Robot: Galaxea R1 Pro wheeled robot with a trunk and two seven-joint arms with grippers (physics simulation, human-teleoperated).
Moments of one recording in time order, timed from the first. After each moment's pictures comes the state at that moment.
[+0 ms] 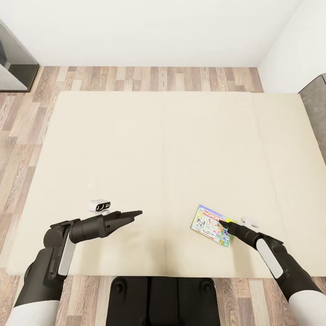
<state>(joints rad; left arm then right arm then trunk) -0.51 0.01 0.18 -1.46 0.20 0.95 -1.57 -0.57 -0.26 0.02 -0.93 -0.60 0.45 0.15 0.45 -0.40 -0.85</state>
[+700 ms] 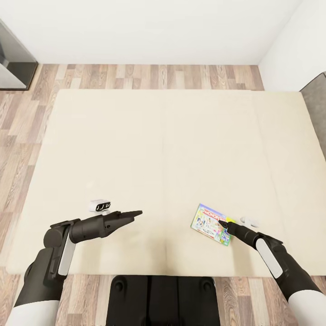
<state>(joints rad) -0.51 0.01 0.18 -1.46 0.20 0.95 -1.57 -0.57 -0.26 0.02 -0.93 -0.60 0.46 0.15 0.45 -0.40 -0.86</state>
